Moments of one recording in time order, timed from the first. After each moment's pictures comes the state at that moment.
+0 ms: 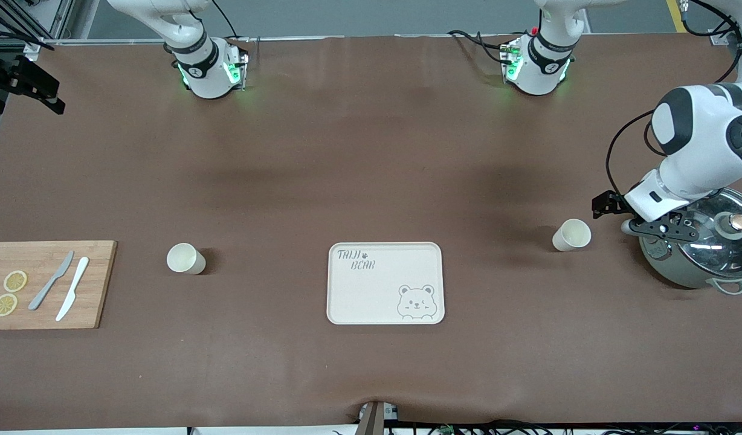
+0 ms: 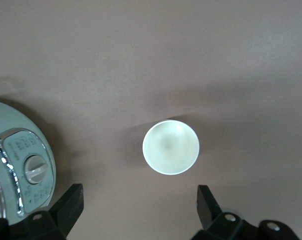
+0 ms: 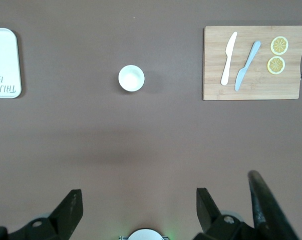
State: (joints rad) left arm 0.07 0.11 -0.03 -2.13 0.02 2.26 0.26; right arm 0.00 -0.13 0.00 -1.54 -0.03 1.39 -0.01
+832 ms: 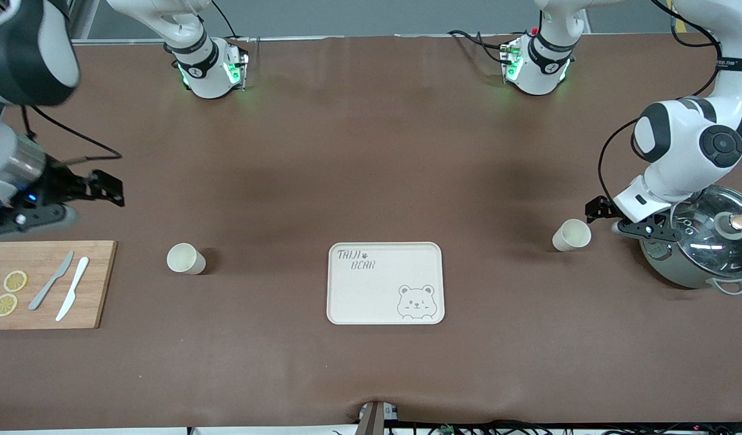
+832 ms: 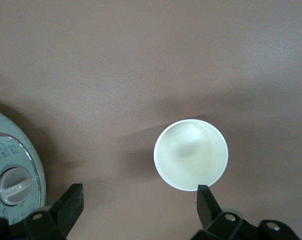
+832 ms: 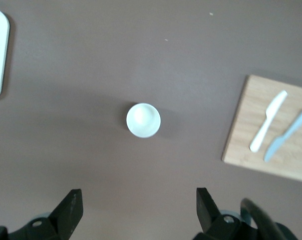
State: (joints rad) left arm 0.10 0.16 -0.04 -2.23 0.02 2.46 0.29; right arm 0.05 0.16 0.01 -1.62 -0.03 1.76 -0.23
